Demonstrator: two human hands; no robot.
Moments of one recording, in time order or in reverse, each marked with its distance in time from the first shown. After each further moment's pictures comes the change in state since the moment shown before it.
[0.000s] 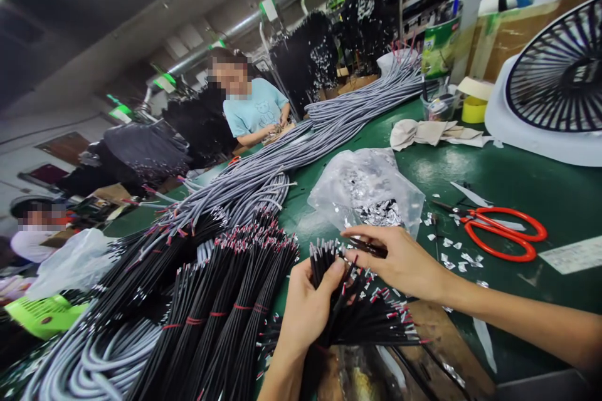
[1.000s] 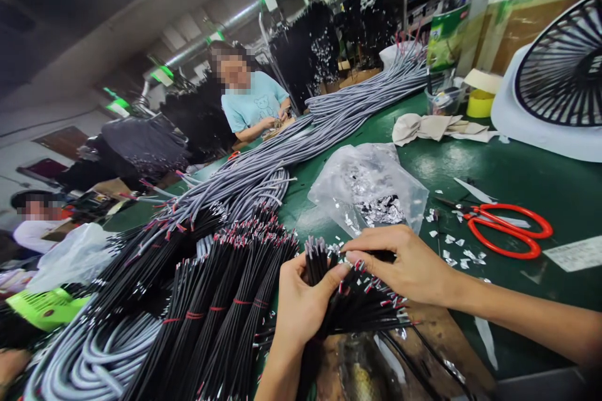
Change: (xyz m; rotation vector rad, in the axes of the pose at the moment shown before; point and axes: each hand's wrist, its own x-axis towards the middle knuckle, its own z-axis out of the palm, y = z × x) left_hand -0.002 0.004 -0.004 0.174 0.067 0.087; right_hand -0.004 -0.004 -0.004 -0.032 -0.093 -0.201
